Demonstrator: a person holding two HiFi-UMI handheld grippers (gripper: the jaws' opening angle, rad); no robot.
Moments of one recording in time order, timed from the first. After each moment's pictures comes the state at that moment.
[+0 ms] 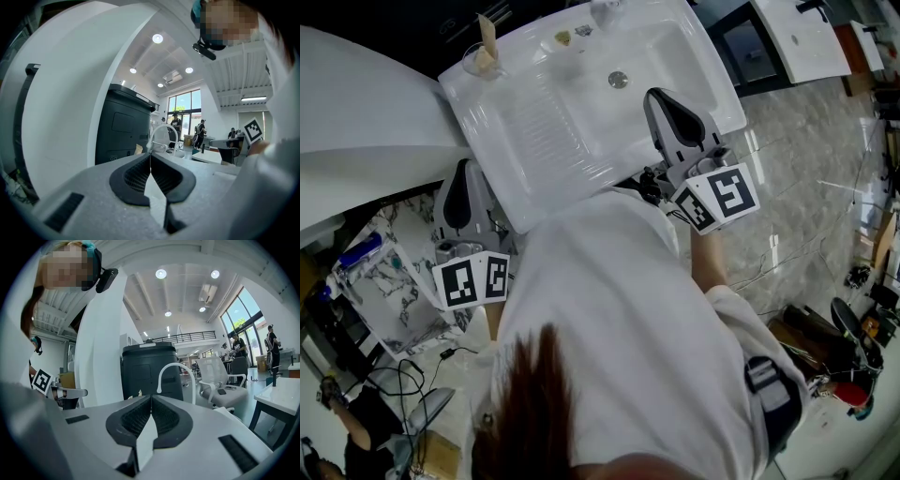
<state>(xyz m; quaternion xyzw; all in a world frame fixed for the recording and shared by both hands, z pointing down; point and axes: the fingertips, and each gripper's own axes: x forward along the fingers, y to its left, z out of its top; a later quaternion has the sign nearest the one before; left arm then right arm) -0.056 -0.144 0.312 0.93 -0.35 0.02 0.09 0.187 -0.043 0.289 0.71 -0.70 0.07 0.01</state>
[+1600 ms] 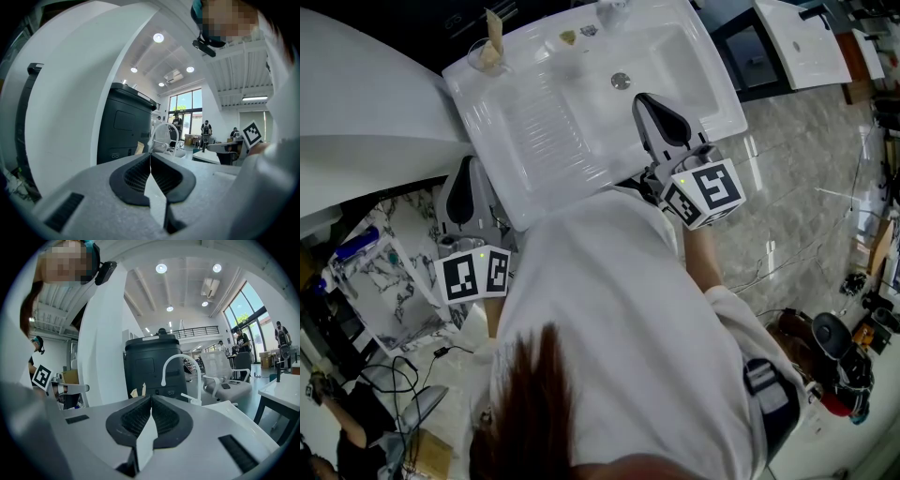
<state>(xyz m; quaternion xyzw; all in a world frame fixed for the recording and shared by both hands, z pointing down) -0.062 -0.141 0.321 0.93 -0.35 0.02 0.10 0.173 -0.050 0.316 0.69 -0.72 0.10 0.03</state>
